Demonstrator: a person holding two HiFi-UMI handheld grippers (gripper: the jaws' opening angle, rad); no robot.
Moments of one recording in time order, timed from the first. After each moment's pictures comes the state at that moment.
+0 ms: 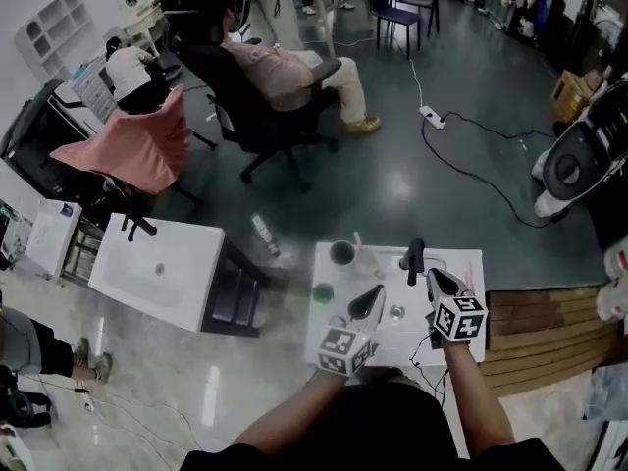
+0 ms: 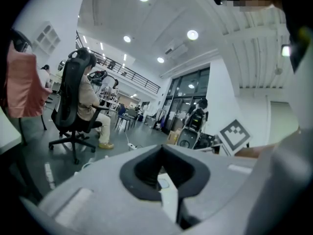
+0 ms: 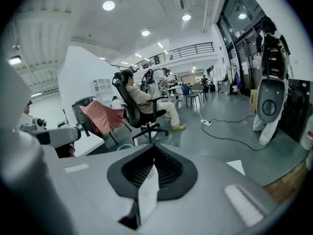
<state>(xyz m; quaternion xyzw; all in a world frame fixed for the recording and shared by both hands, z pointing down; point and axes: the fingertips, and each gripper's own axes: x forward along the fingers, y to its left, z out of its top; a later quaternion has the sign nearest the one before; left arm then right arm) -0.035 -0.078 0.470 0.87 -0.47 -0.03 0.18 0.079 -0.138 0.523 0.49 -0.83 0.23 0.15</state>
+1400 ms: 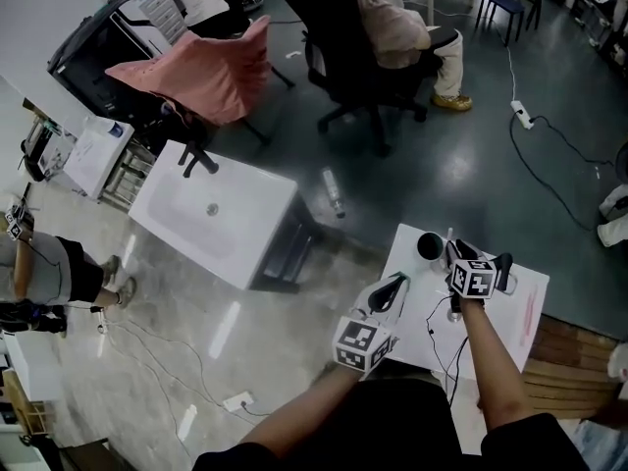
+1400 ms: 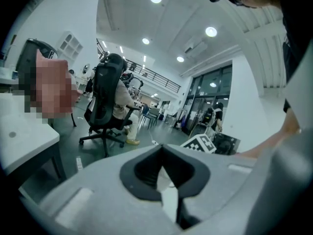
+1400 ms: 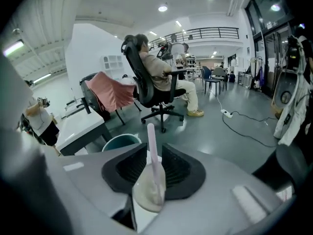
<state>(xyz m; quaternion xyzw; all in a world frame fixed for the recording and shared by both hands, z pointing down) -0.226 -0.096 0.524 0.79 -0.57 -0.02 0.21 -0.126 -0.255 0.673 0.40 -0.85 0.23 0.27</state>
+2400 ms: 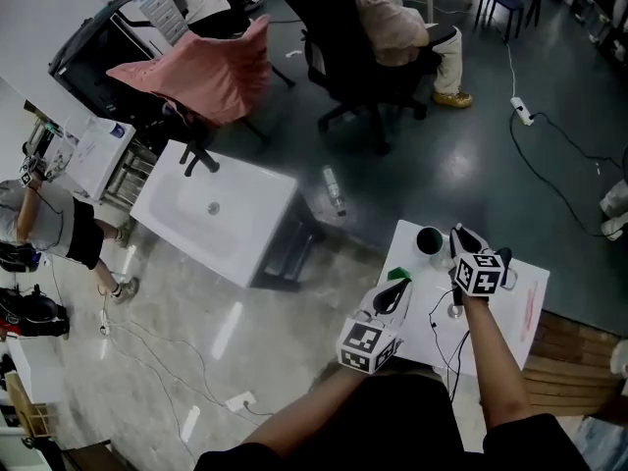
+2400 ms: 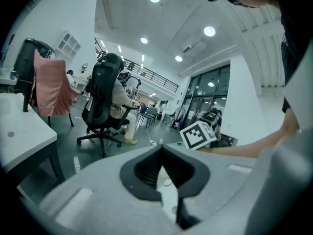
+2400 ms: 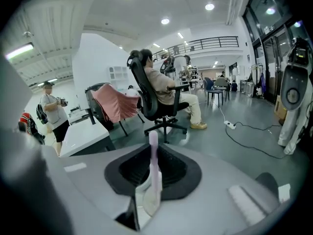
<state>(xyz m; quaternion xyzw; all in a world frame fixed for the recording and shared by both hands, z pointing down) -0.208 -0.085 0.522 0.80 -0.56 -0.02 0.21 -0.137 -0.255 0.614 0.39 -0.87 0.19 0.21</state>
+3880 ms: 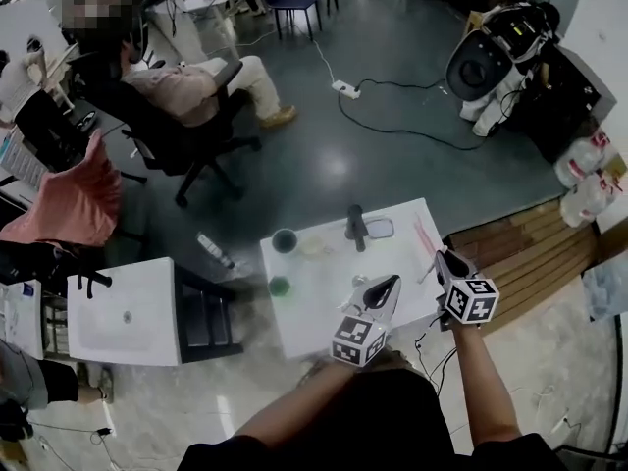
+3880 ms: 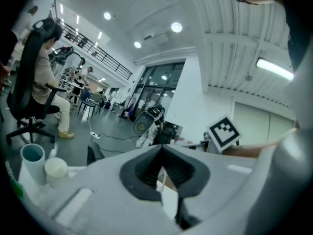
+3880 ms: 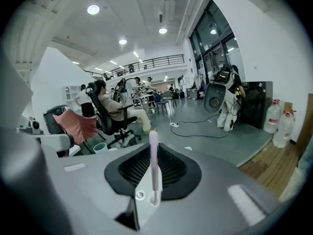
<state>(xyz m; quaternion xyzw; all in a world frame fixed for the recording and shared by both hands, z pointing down) 0.087 -0.016 0.483 0.94 -0.27 0.00 0.18 0.212 -0.055 0.528 0.63 -0.74 0.23 0.10</state>
